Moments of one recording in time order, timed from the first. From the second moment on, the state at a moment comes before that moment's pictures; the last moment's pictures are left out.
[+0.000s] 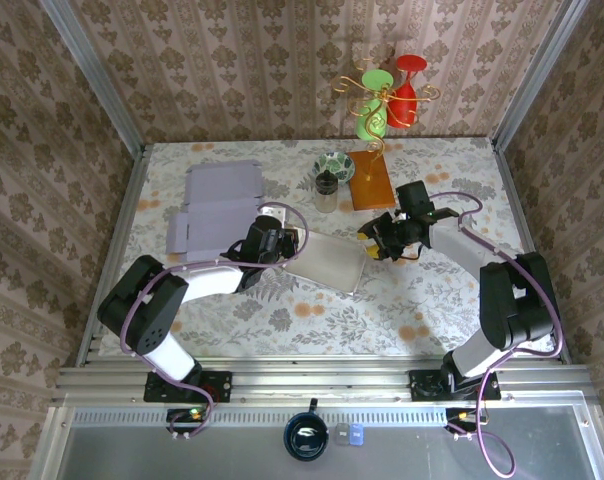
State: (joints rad) left arm -0.70 1.61 0.72 0.35 -0.09 -0.46; right arm 0.23 1.58 1.00 -0.47 -0.54 1.19
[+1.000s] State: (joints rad) left arm -0.70 1.57 0.71 0.29 -0.07 -0.50; right arm 0.31 1.60 0.97 -0.47 -0.43 1.13
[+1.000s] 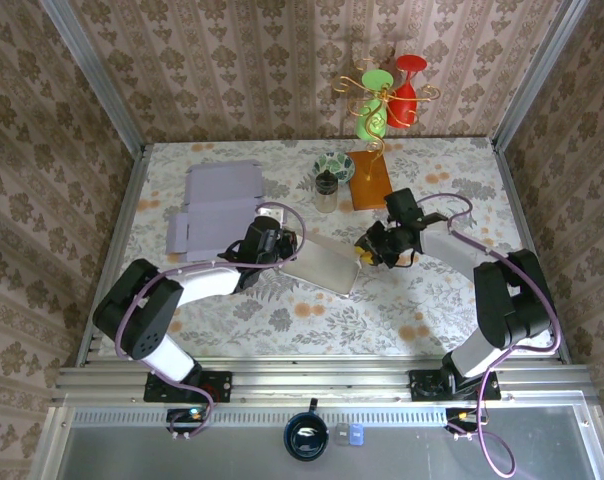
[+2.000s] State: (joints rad) left arm -0.34 1.27 1.03 -0.51 0.39 -0.77; right arm 0.35 1.60 0.97 -0.48 -0.35 1.09
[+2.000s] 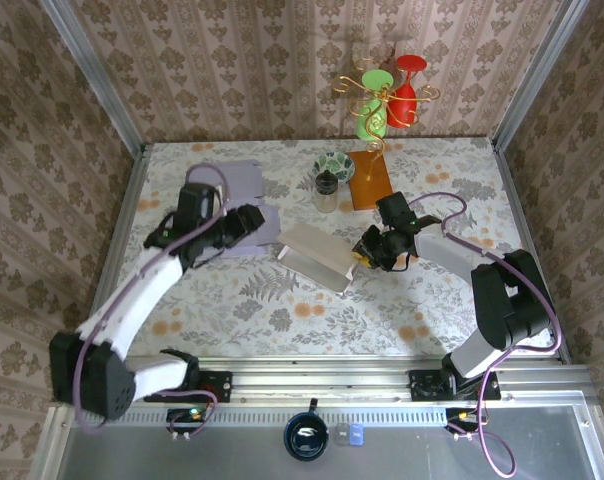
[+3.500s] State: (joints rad) left arm -0.44 1.89 1.31 -0.69 0.54 -0.42; right arm 0.35 1.65 1.01 -0.51 -0.35 1.04
